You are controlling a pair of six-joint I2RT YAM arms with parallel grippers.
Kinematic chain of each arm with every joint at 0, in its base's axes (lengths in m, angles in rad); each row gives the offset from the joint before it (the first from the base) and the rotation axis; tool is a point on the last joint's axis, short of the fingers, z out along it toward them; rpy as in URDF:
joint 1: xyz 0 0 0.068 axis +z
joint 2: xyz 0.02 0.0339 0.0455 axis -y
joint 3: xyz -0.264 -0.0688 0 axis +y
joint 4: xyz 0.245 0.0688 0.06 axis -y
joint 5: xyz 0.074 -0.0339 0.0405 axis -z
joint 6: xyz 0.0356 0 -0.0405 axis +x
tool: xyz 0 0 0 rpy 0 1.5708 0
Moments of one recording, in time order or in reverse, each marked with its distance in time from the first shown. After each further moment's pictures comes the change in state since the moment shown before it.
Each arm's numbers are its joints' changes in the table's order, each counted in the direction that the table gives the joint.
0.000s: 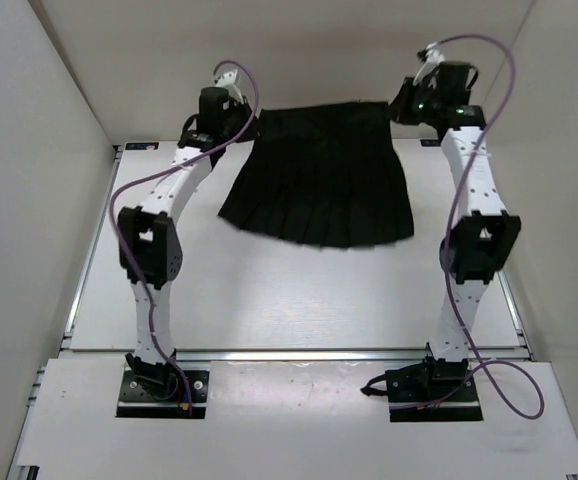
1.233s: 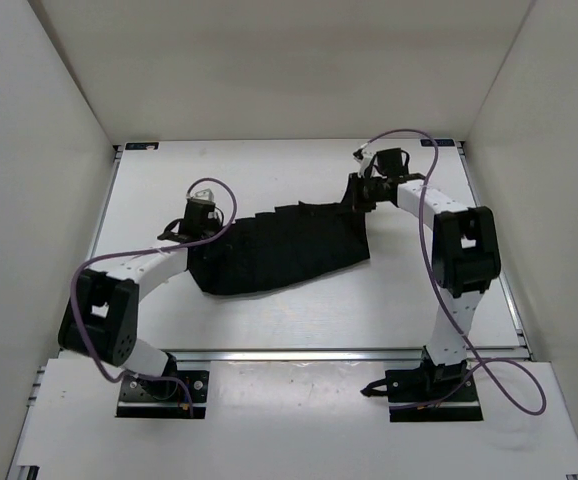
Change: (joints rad) left arm -0.055 0.713 1.210 0.060 -0.281 -0.071; right arm 0.180 0.227 0.871 0.256 -0.116 -0.002
